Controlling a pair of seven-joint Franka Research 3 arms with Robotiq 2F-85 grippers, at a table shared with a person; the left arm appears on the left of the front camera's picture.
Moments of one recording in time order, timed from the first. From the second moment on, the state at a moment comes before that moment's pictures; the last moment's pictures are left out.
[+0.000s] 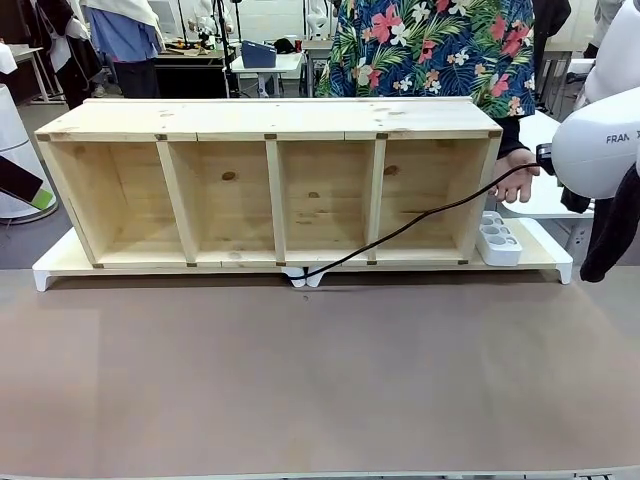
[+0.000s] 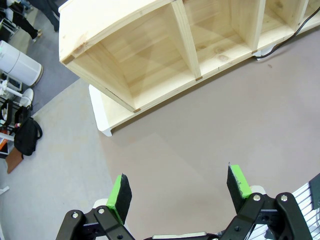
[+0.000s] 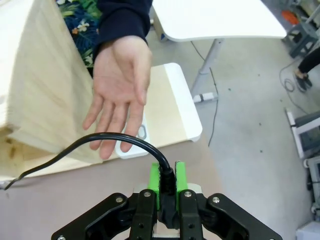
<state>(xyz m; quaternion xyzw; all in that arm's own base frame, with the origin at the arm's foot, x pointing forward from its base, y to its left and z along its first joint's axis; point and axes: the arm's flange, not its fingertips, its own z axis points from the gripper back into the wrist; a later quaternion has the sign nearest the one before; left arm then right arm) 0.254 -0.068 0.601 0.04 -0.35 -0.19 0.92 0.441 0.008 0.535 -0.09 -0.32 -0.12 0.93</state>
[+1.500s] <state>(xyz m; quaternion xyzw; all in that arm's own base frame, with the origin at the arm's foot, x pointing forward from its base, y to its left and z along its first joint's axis) 0.254 -0.068 0.601 0.04 -0.35 -0.19 0.92 0.467 0.011 0.536 -0.09 -0.32 -0.12 0.94</state>
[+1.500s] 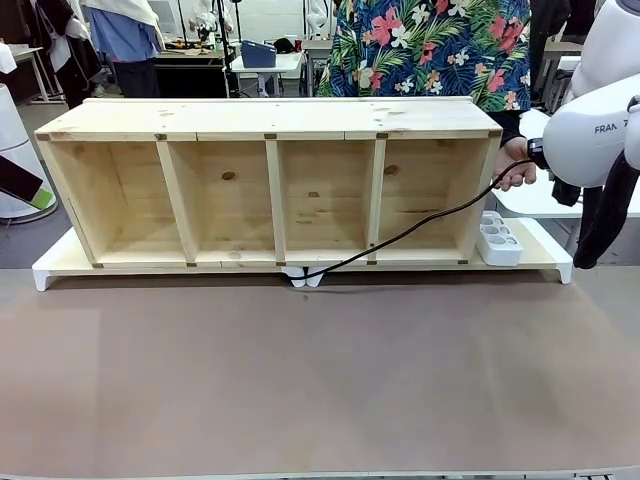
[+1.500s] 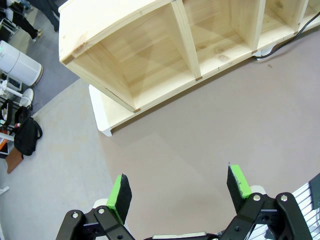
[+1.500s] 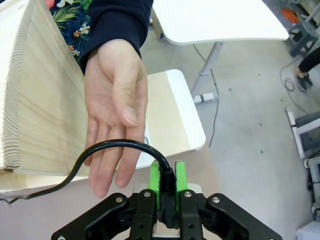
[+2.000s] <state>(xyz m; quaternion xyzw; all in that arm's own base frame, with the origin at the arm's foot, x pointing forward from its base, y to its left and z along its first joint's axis) 0.254 -0.068 0.601 0.04 -0.35 -0.19 0.92 0.467 0.012 0.536 -0.09 -0.31 -0.12 0.94</state>
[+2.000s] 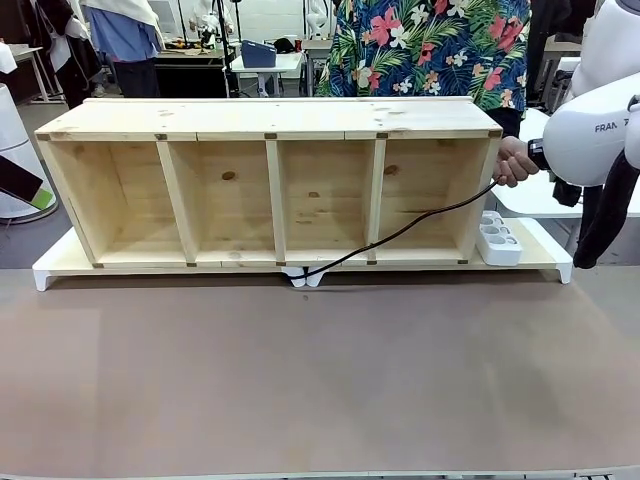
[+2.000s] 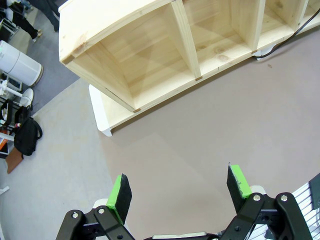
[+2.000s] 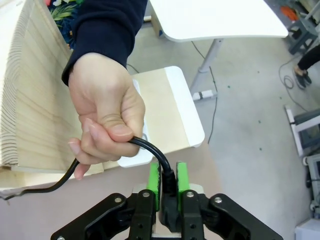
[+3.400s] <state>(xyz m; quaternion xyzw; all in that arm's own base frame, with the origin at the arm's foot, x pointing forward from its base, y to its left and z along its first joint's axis) 0.254 -0.068 0.601 0.04 -0.35 -0.19 0.92 0.467 0.023 0.550 -0.10 -0.32 -0.10 0.94</state>
